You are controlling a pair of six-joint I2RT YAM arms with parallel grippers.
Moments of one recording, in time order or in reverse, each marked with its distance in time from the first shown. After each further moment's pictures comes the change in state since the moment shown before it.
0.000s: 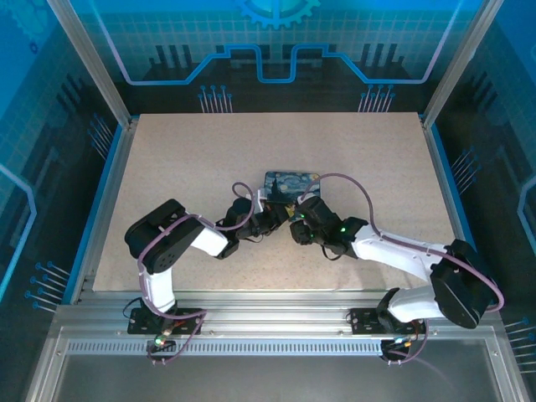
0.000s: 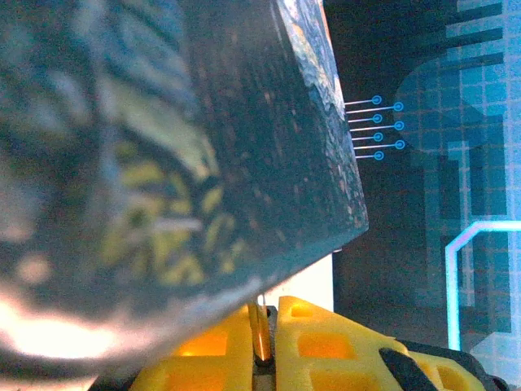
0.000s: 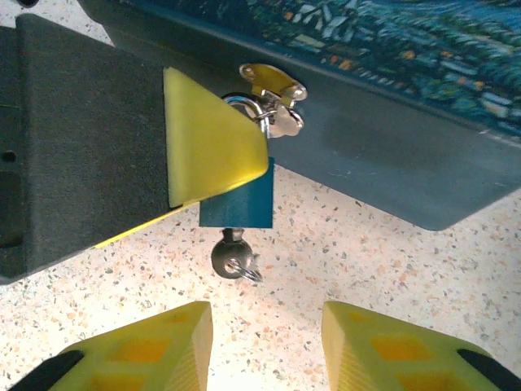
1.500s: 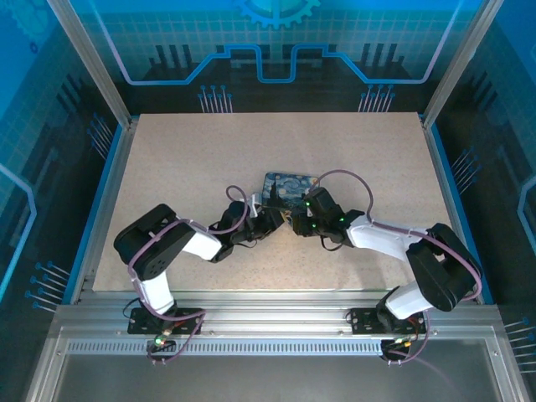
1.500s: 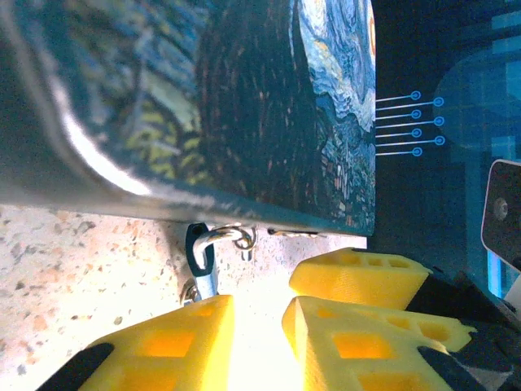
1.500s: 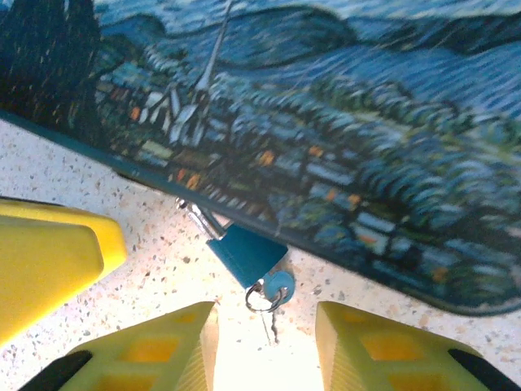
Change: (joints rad) left arm 0.006 -0.092 -0.075 -0.110 -0.030 0.061; right arm -0.135 0.150 -0.005 0.137 -0.172 0.086
